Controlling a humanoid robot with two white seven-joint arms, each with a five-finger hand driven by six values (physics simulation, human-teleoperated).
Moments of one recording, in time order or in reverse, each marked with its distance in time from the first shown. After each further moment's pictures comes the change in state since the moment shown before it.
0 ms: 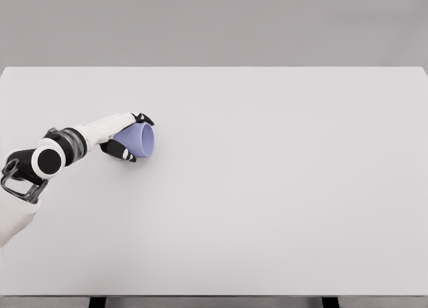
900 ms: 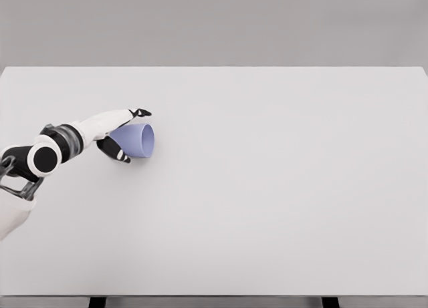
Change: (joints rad) left arm -0.011 0.016 -0.004 0.003 -0.021 -0.032 -0.001; right arm 0.000 0.000 0.000 0.000 0.000 0.000 0.000
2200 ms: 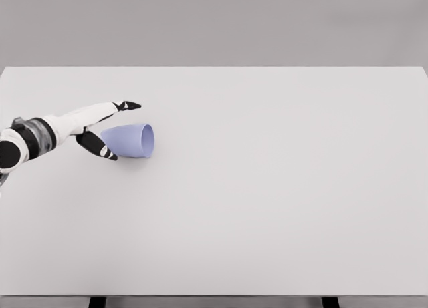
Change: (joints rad) left arm 0.011 0.124 0.051 -0.060 0.186 -0.060 0.000; right arm 0.000 0.000 0.000 0.000 0.000 0.000 0.000
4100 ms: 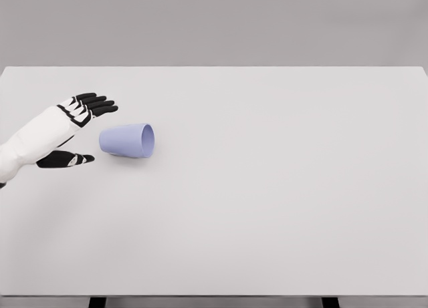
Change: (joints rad) left arm 0.334 0.147 0.214 0.089 -0.153 -0.902 0.613; right arm -0.002 0.000 0.001 -0.002 -0.003 -0.003 0.001
